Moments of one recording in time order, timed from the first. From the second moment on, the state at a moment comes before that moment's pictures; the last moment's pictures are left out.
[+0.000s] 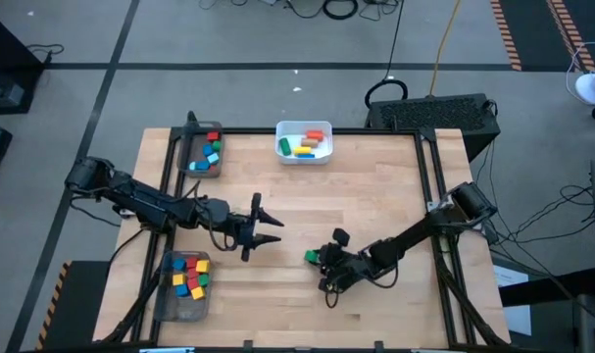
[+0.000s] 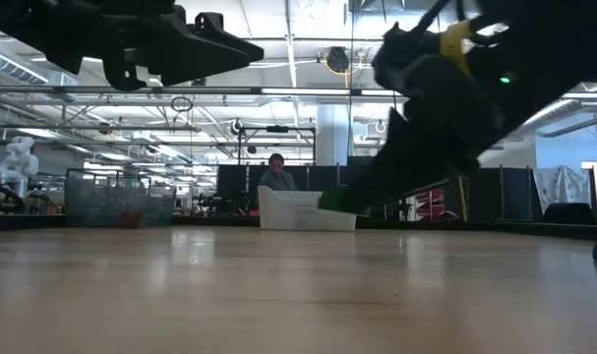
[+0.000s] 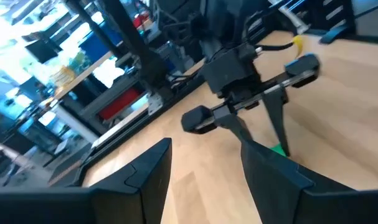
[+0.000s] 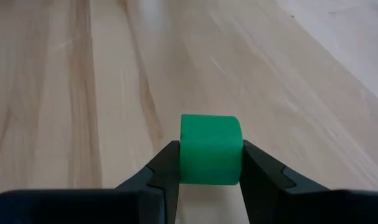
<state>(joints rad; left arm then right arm) -0.19 1.32 0.48 0.67 -0.04 0.61 0.48 1.86 0.87 0.22 0.60 0.58</state>
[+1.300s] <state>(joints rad) -0.22 1.35 0.51 0.50 -0.08 0.93 0.13 1.78 0.87 0.66 -0.04 0.34</state>
